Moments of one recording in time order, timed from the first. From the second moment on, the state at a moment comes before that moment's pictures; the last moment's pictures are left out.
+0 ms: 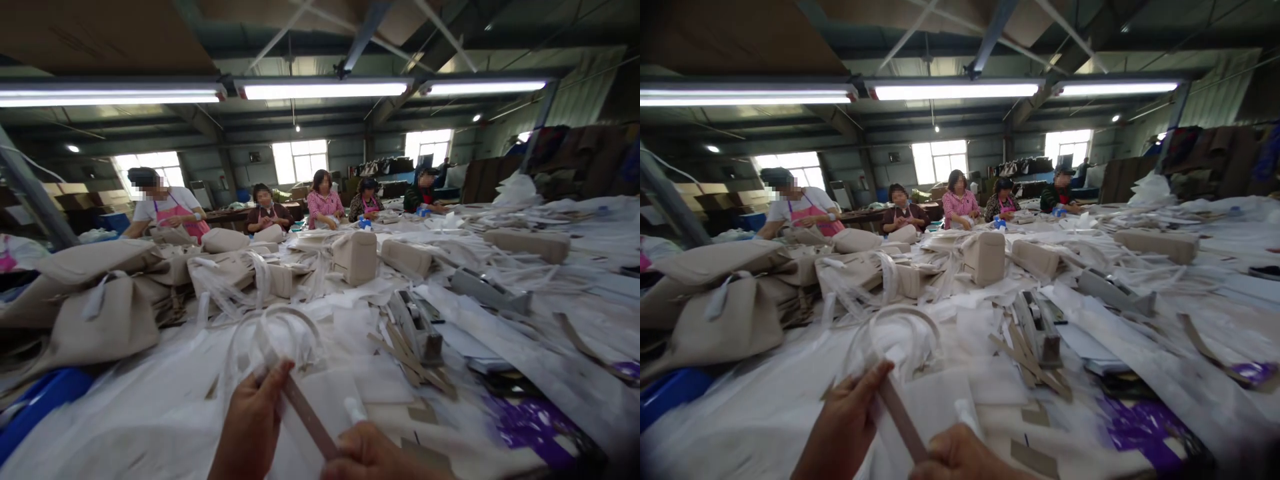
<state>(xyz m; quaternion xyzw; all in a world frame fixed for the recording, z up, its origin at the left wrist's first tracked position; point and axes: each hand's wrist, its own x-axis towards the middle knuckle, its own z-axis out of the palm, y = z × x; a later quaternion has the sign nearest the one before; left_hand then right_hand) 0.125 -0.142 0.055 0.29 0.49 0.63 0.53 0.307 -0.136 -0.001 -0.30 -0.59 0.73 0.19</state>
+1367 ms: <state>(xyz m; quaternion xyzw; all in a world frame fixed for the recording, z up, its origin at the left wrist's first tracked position) 0.144 -0.181 0.019 0.45 0.50 0.48 0.57 0.292 -0.123 0.000 -0.33 -0.59 0.65 0.34</state>
